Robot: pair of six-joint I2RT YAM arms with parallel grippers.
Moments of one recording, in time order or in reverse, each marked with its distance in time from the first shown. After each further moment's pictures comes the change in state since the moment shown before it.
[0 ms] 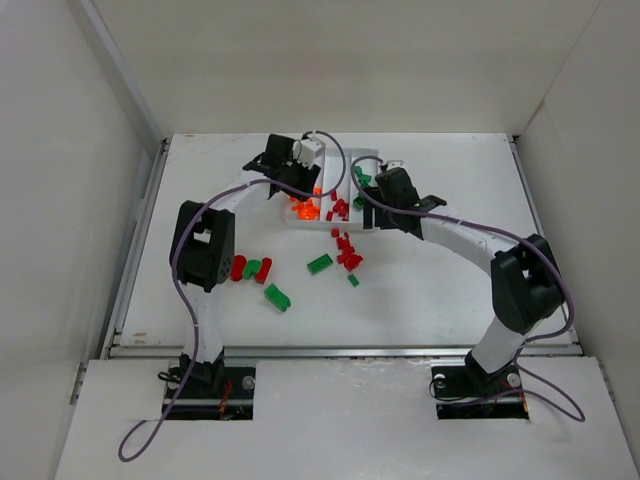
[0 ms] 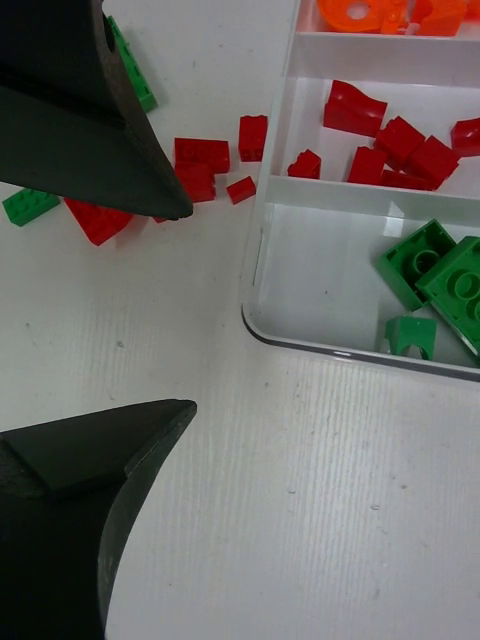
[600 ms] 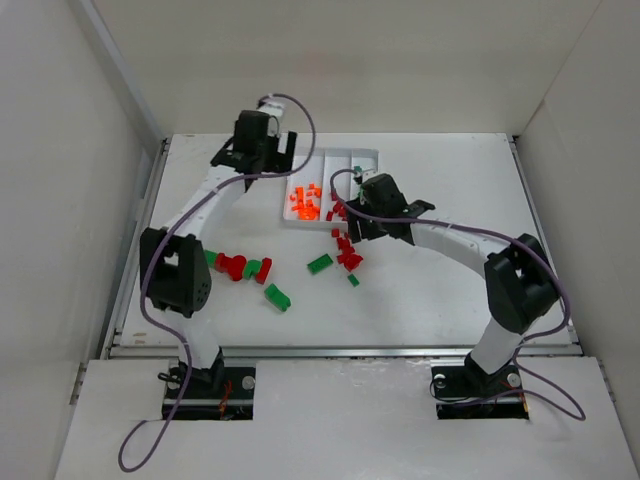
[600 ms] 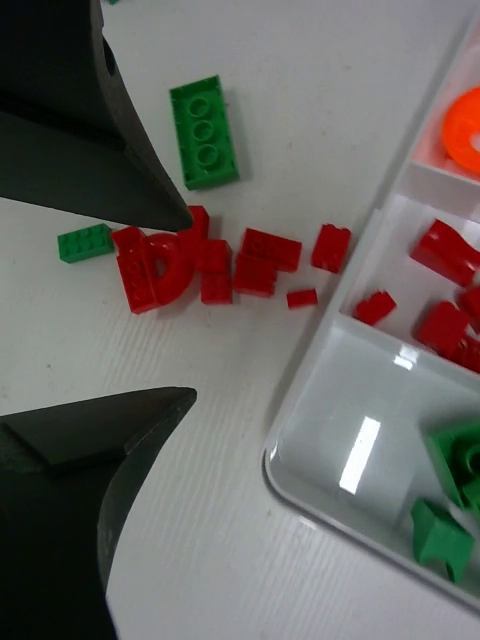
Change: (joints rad) left arm 0.026 -0.228 -0.003 -0.052 -0.356 -0.145; right arm 0.073 0.018 0.013 -0.001 -0.148 -0.127
